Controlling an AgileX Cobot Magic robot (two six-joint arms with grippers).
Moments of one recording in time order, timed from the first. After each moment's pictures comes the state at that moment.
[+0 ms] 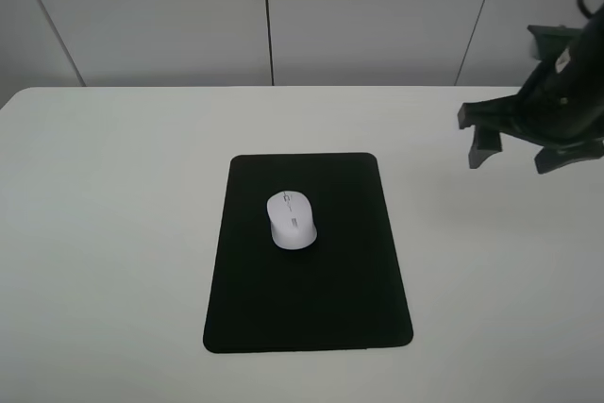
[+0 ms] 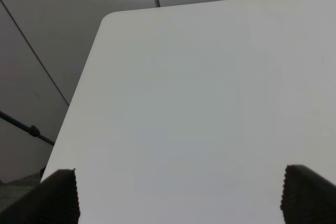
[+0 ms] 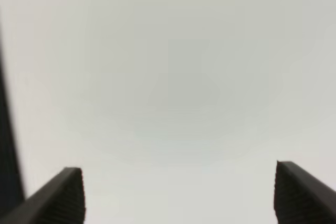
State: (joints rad) left arm 0.00 -0.01 -0.51 0.09 1.07 0.03; right arm 0.14 1.47 -0.87 -0.15 0.78 0.42
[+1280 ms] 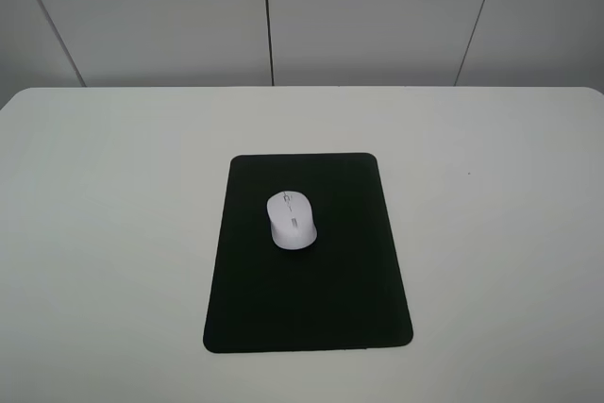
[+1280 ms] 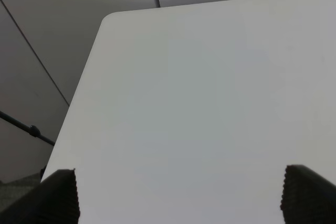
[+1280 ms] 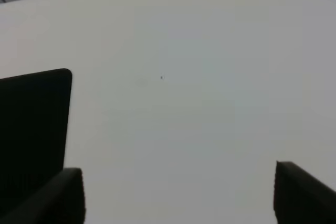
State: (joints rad) left arm 0.00 -0.01 -0.51 0.09 1.07 0.03; right arm 0.07 0.20 -0.60 -0.13 1.08 0.25
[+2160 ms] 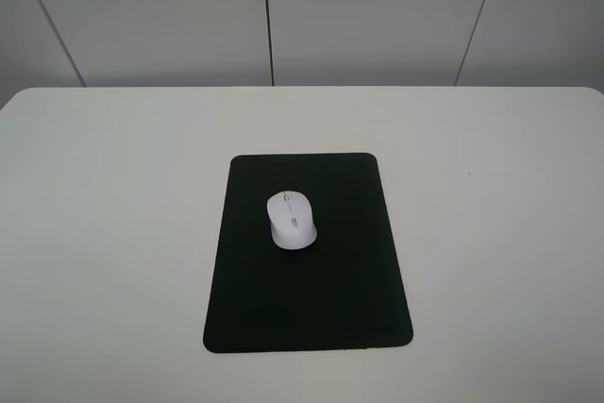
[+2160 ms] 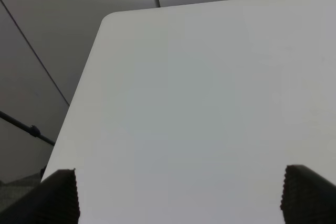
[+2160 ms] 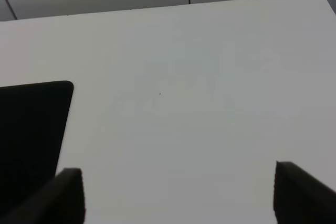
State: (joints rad) left arm 0.00 -0.01 -0.51 0.09 1.07 0.03; right arm 0.07 -0.01 -0.52 -0.13 1.09 0.19
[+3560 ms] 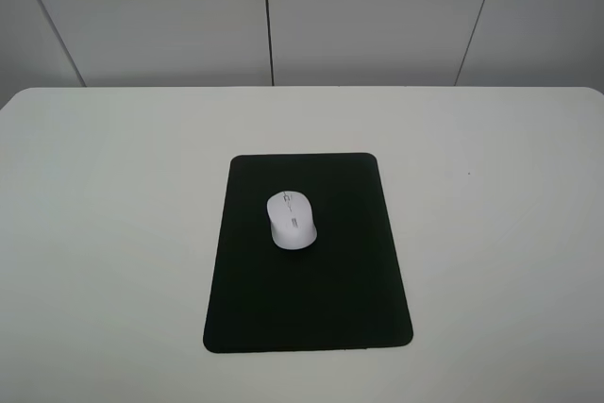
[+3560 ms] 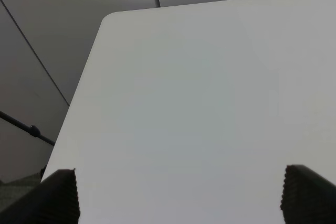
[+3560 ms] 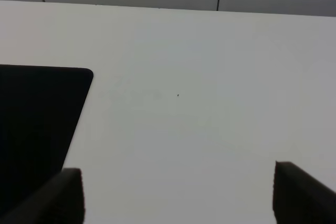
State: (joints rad) left arm 0.00 -0.01 -0.51 0.09 1.07 0.03; right arm 0.07 -0.01 -0.51 -0.05 1.07 0.02
